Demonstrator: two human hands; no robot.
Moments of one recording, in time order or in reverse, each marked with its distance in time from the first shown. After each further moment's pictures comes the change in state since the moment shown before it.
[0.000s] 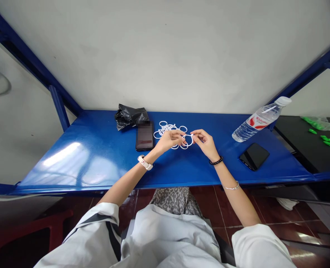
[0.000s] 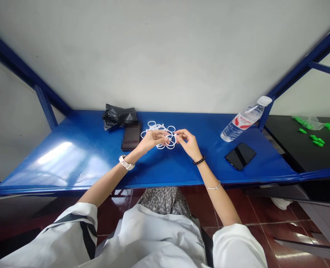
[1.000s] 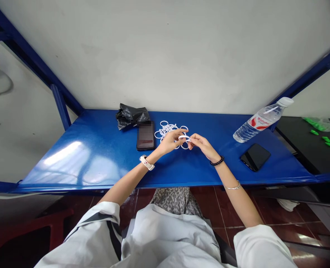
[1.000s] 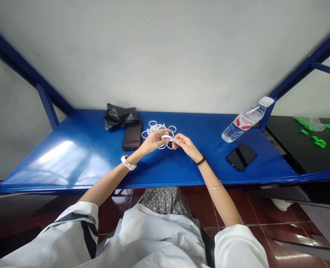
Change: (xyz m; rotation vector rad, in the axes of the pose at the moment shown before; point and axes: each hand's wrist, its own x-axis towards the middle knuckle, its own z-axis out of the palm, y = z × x) left_hand 0.001 -0.006 0.000 0.190 -0.002 0.179; right_hand 0.000 -0.001 0.003 0.186 -0.293 0.199
